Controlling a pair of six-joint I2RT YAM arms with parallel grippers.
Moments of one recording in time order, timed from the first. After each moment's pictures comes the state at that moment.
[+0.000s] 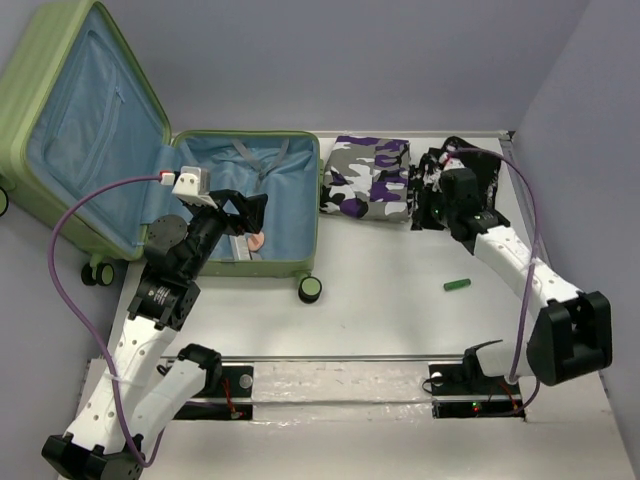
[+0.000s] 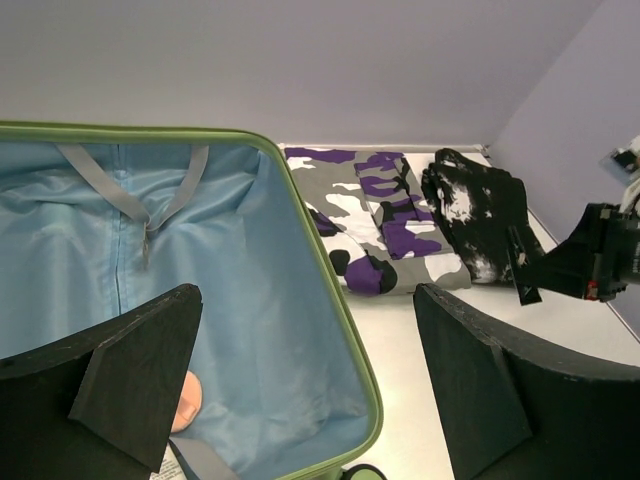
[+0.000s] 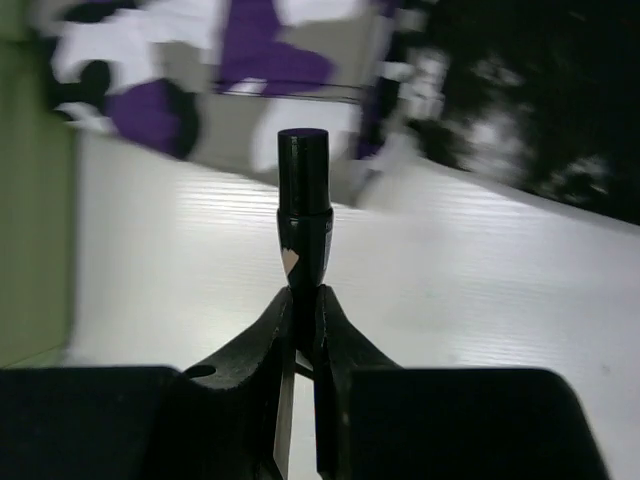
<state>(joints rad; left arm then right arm) -0.34 0.70 0.82 -0.08 0.04 -0.30 0.24 1.35 0.98 -0.33 -0.02 0.34</state>
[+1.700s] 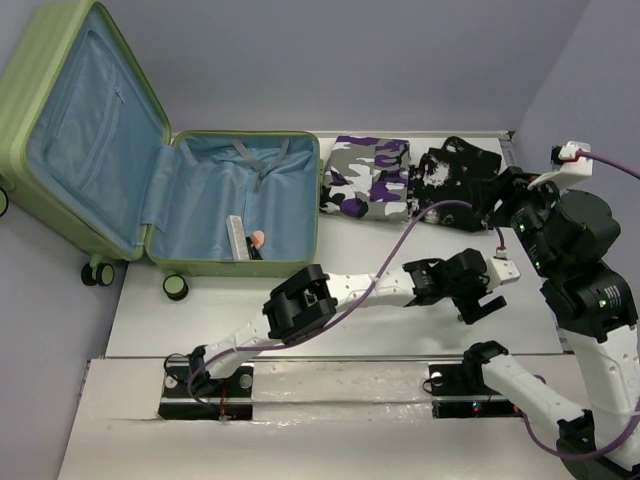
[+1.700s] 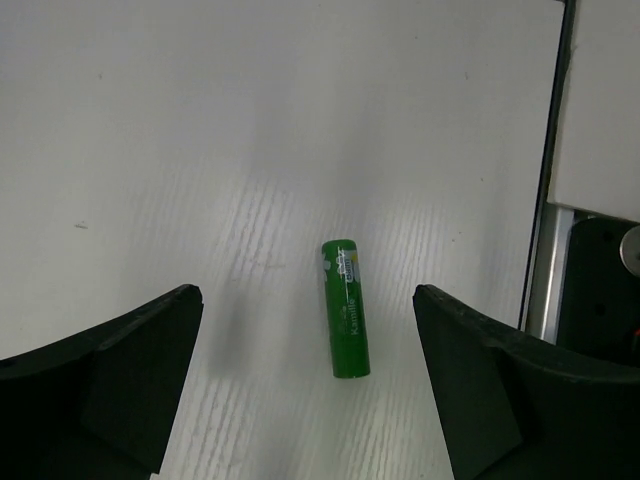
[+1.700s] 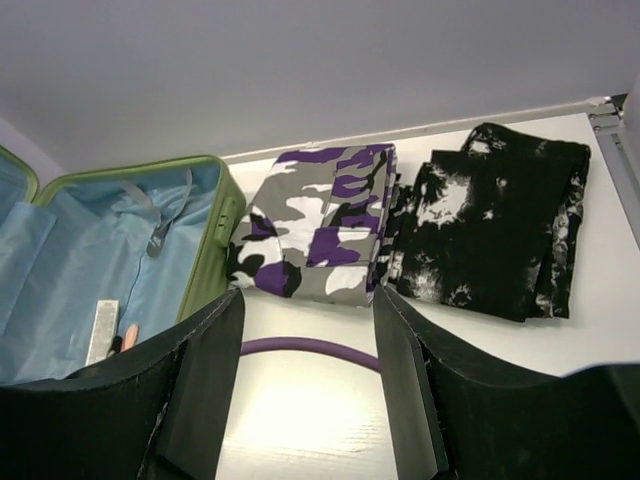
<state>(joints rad) -1.30 2.38 1.99 -0.15 0.10 -0.02 0.34 0.79 1.37 -0.66 0.23 0.31</state>
